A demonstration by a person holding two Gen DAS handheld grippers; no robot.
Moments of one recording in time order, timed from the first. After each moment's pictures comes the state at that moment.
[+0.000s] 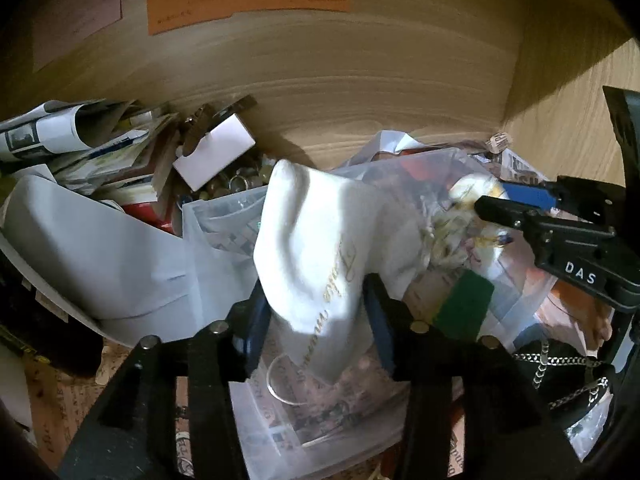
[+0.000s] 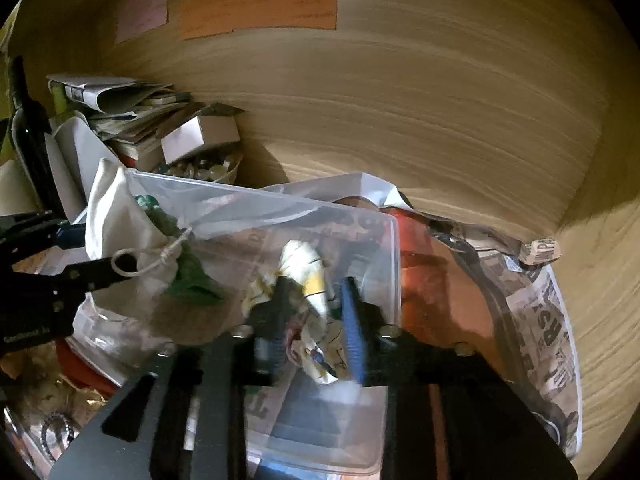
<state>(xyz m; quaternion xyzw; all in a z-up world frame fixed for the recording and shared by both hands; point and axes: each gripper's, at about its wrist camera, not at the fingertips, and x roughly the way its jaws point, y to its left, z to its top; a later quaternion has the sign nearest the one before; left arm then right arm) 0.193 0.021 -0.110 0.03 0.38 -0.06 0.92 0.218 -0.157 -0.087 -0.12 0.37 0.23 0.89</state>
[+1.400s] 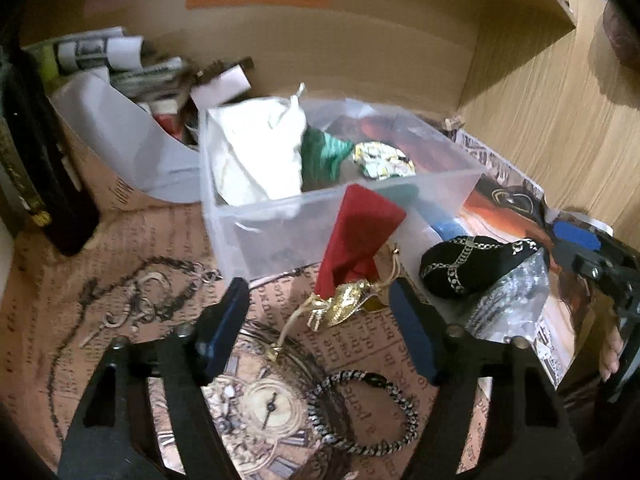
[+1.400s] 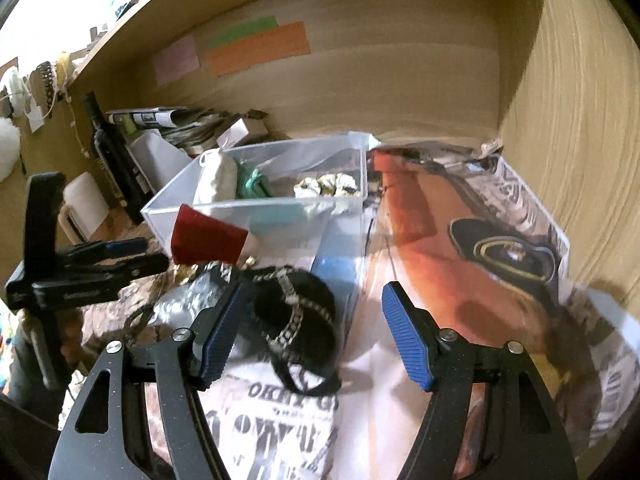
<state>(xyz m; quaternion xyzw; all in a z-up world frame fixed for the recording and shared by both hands) 0.078 0.019 -0.131 -0.03 0.39 -0.09 0.92 0.066 -0.240 -0.084 0.01 0.36 0.23 0.90</state>
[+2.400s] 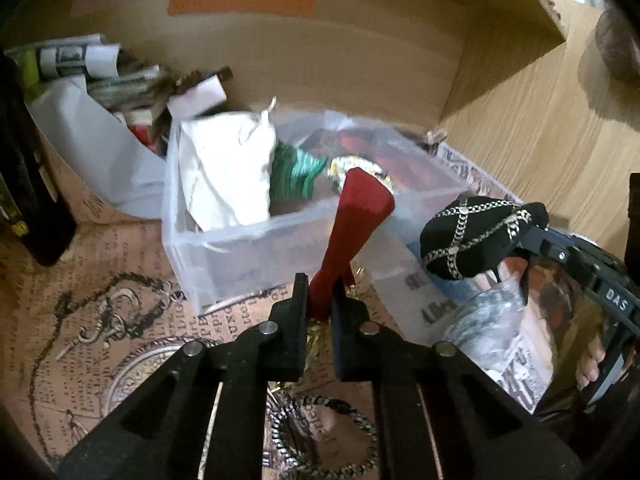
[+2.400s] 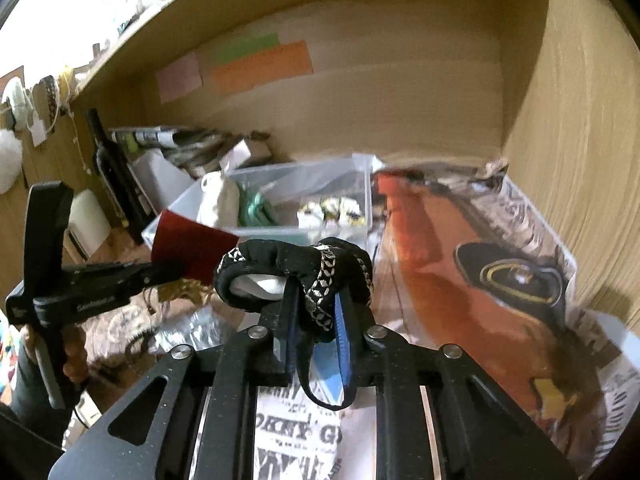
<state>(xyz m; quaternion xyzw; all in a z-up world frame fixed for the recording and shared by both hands) 0.078 0.011 -0.117 -0.05 0.36 -0.11 0.93 0.077 -0.237 -0.074 0.02 0.32 0.24 0.92</state>
